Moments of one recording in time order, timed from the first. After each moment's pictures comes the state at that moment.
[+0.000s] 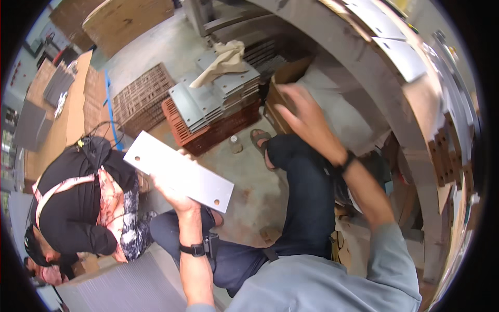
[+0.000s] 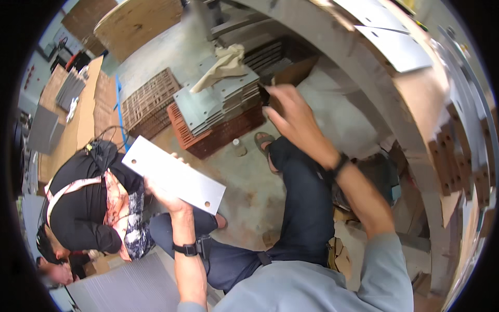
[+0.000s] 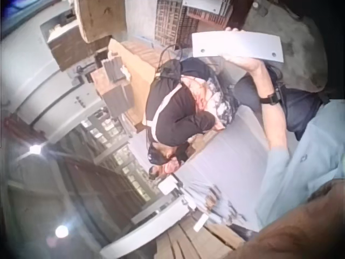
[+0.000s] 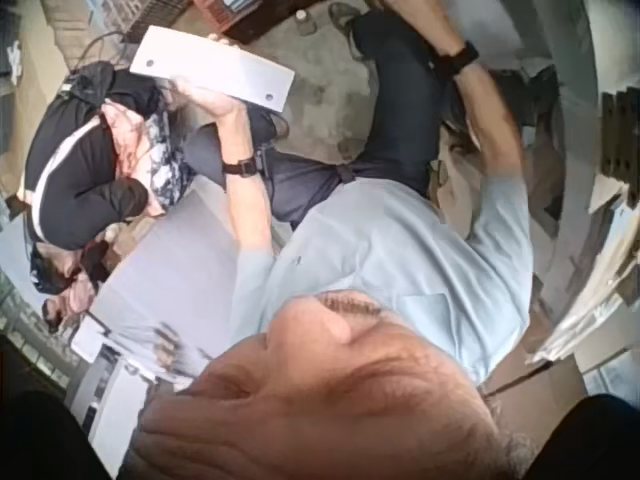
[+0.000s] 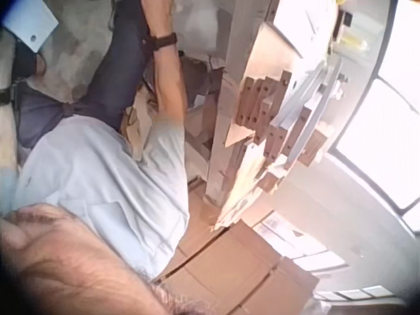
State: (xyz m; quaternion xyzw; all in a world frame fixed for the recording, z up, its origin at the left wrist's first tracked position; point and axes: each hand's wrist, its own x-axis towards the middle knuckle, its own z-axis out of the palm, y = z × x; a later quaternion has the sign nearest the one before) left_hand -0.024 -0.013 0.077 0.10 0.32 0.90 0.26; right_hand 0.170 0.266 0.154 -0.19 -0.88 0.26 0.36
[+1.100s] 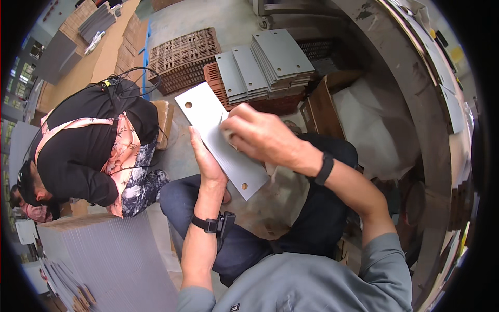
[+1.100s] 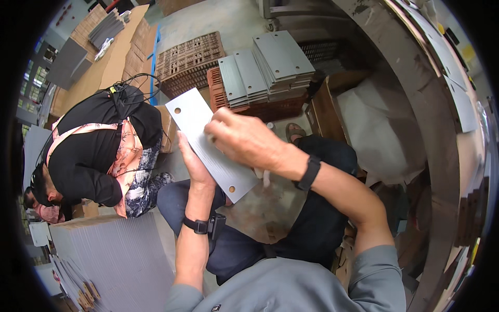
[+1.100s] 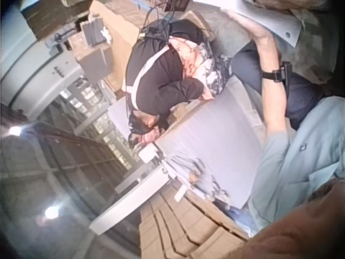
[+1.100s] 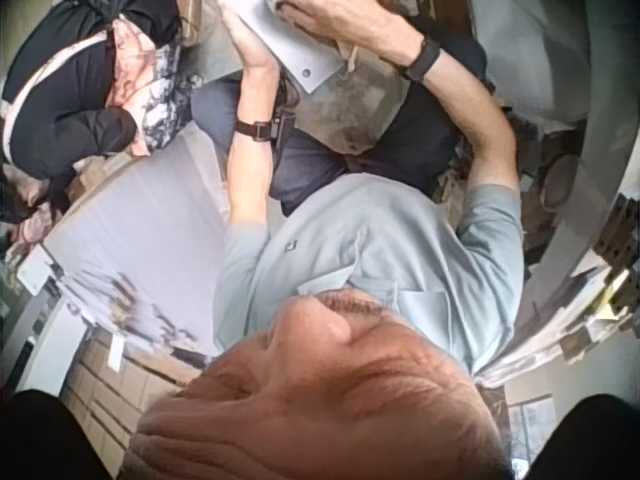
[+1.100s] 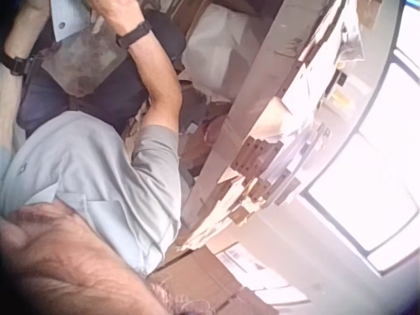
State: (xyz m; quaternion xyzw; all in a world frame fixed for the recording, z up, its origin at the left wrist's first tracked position) left_hand -0.016 -0.009 0.100 0.05 0.37 0.89 0.27; right_hand 0.047 0.136 0.152 0.14 -0.91 0.31 0.25
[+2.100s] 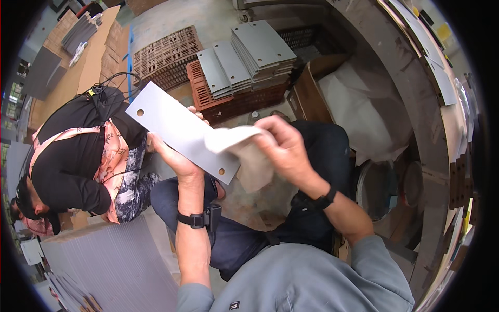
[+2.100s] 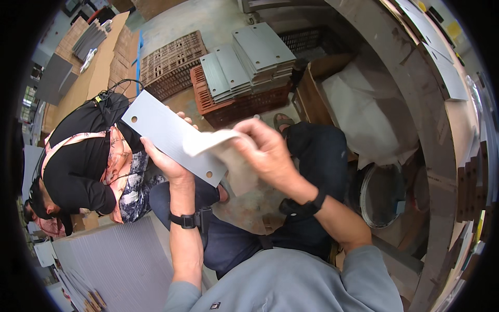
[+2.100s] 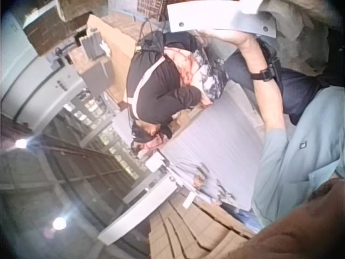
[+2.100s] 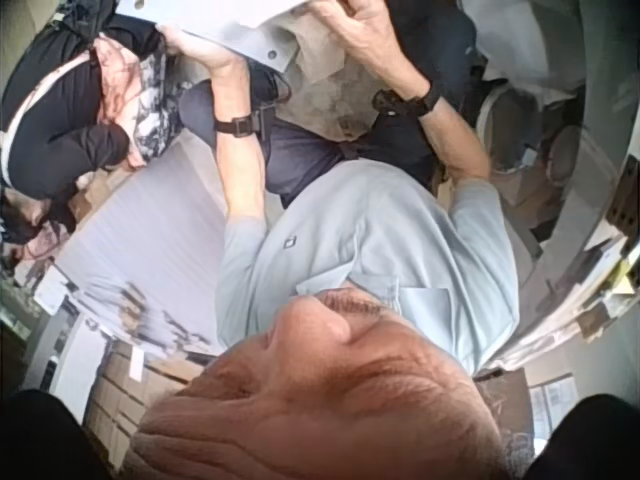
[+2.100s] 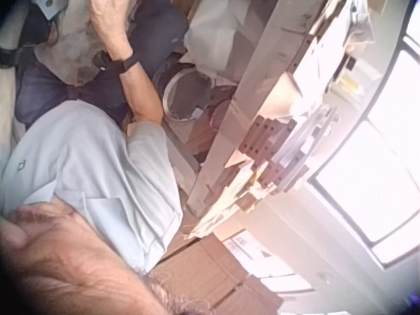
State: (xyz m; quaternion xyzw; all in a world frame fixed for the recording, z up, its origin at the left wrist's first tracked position) left_hand -0.039 -0.024 0.094 0.16 0.24 0.92 0.27; right_hand 0.136 0.119 0.135 -0.13 -0.64 0.72 0.24
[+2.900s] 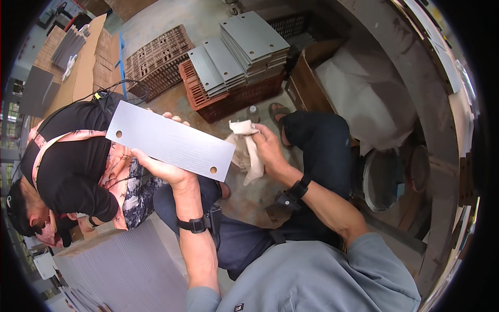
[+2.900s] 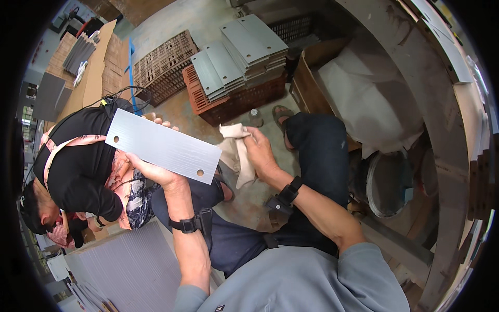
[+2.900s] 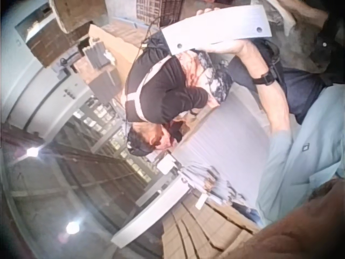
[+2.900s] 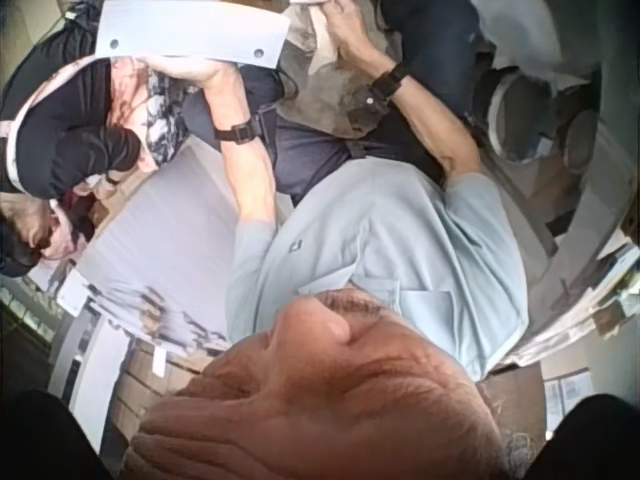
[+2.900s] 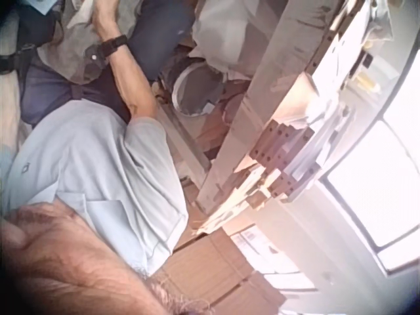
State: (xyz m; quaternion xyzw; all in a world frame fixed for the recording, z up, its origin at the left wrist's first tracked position) left_hand -0.043 -0.036 0.111 0.17 0.21 0.94 0.22; right_hand 0.111 0.099 0.014 -0.39 -0.49 0.75 0.20
